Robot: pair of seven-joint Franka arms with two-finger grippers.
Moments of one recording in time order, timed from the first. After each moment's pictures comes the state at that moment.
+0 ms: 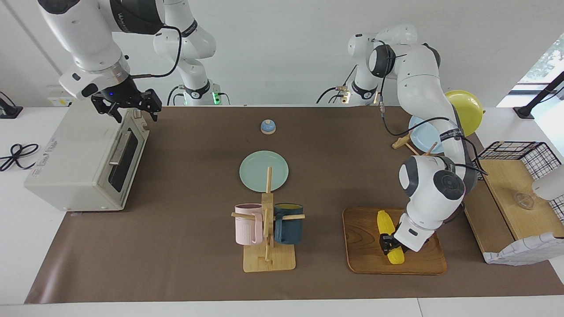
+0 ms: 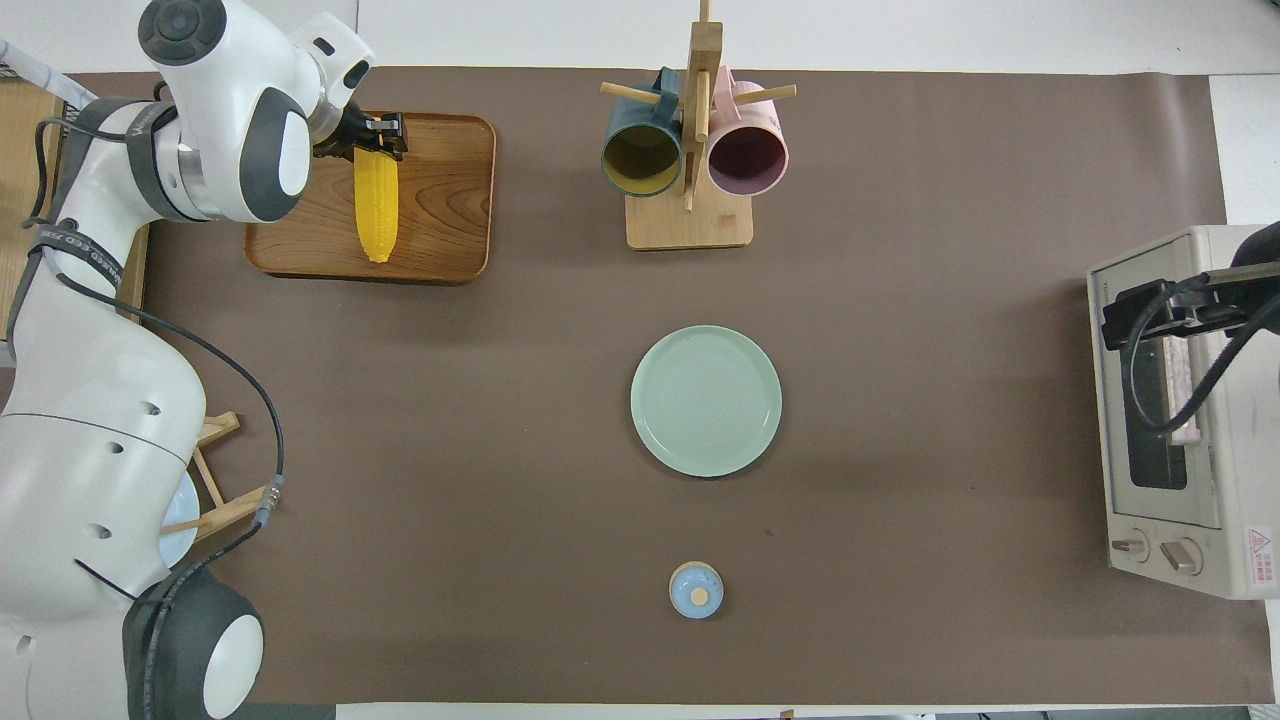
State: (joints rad) left arm -0.16 0.89 -0.04 -1.05 -0.02 2.10 -0.12; right arm 0.00 -0.01 0.01 -1.60 -0.06 1.50 -0.07
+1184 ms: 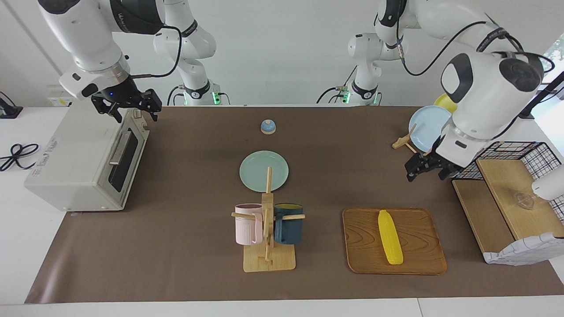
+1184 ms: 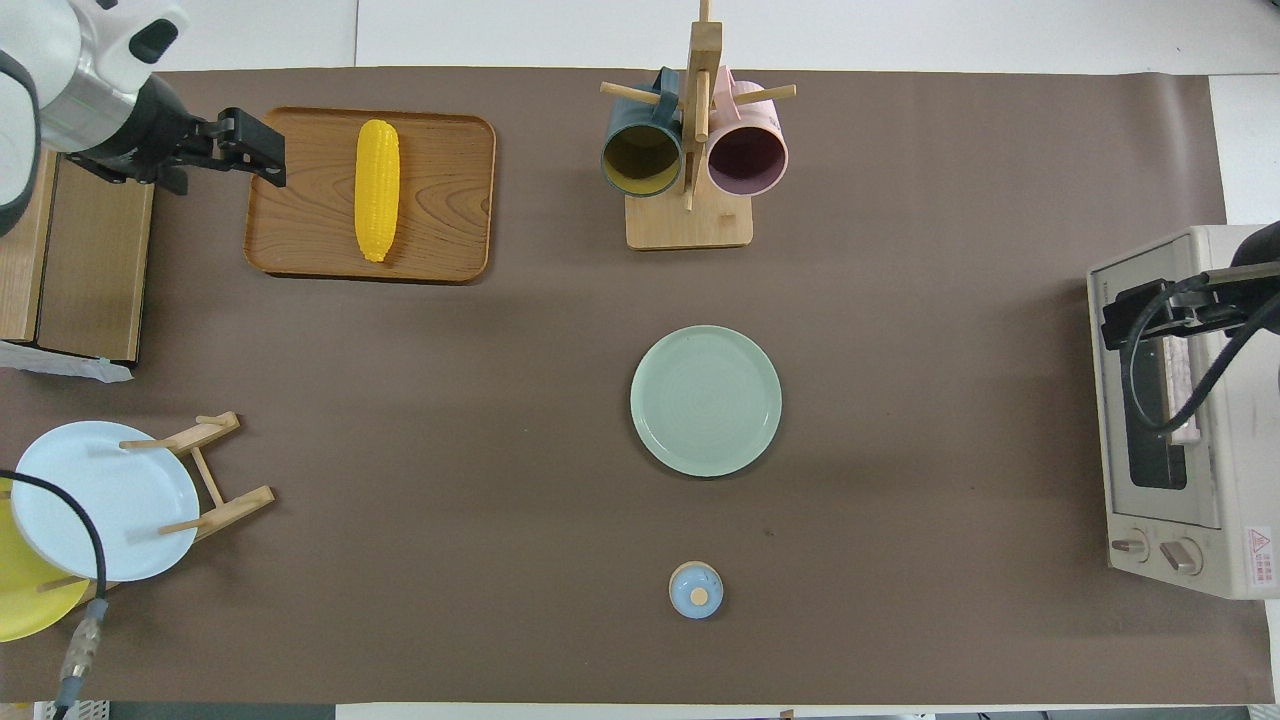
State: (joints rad) left arm -0.13 0.32 -0.02 -1.28 -0.04 1.61 -0.12; right arm 0.00 -0.01 0.01 -1.60 -0.06 1.50 -0.07
